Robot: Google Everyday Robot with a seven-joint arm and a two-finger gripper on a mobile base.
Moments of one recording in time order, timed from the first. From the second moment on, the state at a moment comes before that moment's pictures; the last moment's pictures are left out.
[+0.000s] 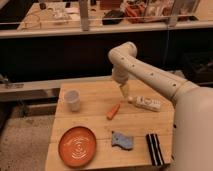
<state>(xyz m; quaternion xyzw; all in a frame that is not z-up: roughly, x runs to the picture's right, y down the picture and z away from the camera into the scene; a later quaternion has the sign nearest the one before) 0.111 0.005 0.830 -0.29 -0.08 -0.25 0.92</state>
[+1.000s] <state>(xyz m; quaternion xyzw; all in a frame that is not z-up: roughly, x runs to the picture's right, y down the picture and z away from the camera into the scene) 0.175 0.124 0.739 -0.27 -0.08 -0.23 0.93</state>
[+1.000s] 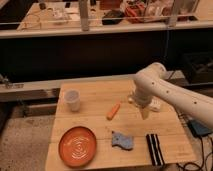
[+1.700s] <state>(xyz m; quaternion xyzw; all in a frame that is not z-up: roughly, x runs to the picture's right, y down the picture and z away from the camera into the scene) 0.064 0.187 0.684 -0.26 -0.17 -0.33 0.89</state>
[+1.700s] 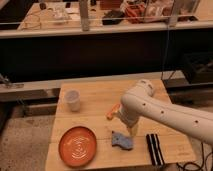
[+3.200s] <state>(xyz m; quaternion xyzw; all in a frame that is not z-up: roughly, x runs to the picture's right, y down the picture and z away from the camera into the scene) -0.066 0.125 0.740 -0.25 -0.22 -0.44 0.84</state>
